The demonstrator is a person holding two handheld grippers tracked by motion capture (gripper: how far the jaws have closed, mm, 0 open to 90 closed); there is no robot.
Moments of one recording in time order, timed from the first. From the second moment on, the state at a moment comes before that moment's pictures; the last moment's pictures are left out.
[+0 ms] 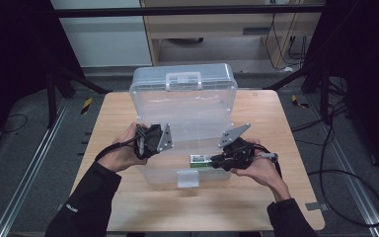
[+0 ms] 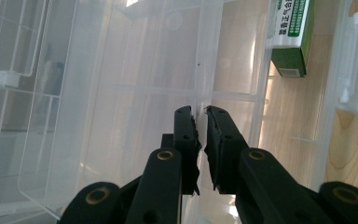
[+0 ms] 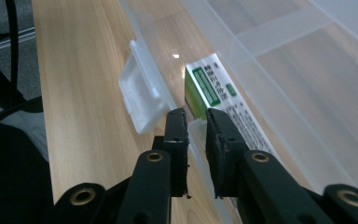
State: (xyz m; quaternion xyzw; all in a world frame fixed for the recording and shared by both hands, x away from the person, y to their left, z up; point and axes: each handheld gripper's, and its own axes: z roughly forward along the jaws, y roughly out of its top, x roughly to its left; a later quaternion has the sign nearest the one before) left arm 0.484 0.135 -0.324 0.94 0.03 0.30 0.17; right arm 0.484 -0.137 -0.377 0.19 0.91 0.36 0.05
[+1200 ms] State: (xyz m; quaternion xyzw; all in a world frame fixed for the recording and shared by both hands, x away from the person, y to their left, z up) left arm 0.483 0.136 -0.327 0.94 0.04 0.30 0.18; right arm 0.513 -0.189 -0.333 0.35 0.73 0.56 0.16
